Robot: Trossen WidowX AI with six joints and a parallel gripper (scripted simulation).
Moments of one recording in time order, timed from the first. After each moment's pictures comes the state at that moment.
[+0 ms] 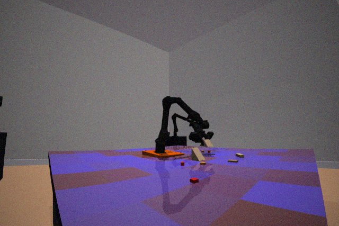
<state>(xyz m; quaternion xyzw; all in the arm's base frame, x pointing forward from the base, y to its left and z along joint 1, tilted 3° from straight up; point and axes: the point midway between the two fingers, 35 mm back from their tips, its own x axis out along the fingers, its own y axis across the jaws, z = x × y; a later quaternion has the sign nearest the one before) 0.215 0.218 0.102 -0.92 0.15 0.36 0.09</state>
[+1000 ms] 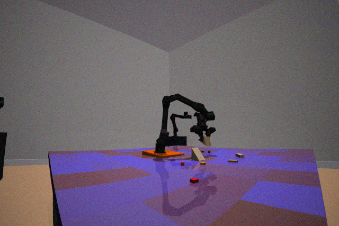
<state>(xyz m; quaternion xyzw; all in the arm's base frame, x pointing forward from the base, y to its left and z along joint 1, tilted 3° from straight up) 0.224 0.205 0.133 -0.83 0.13 0.53 0.07</state>
